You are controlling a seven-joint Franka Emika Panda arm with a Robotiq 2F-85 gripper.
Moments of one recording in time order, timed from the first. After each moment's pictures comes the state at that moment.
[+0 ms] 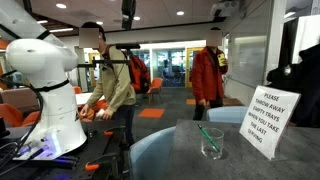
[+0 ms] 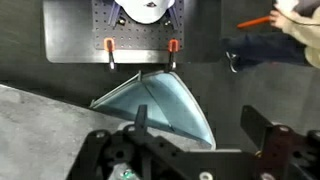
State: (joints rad) arm 0.02 -0.68 -0.17 -2.26 0.09 1.35 -0.10
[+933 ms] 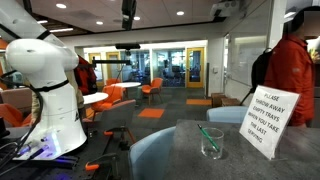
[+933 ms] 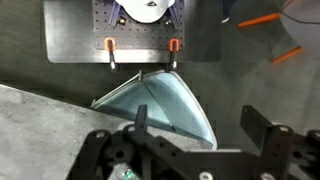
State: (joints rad) arm 0.01 -0.67 -0.16 -2.26 0.09 1.35 -0.10
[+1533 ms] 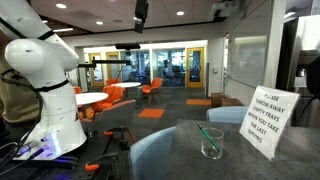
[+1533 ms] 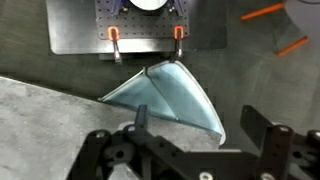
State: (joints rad) arm -0.01 -0.54 -0.16 -2.20 0.09 1.42 -0.10
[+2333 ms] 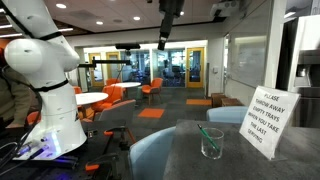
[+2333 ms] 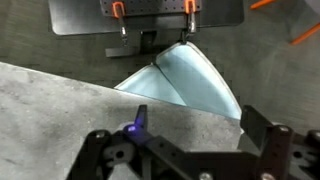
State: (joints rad) arm -0.03 -0.29 -0.16 -2.14 0.08 1.58 -0.10
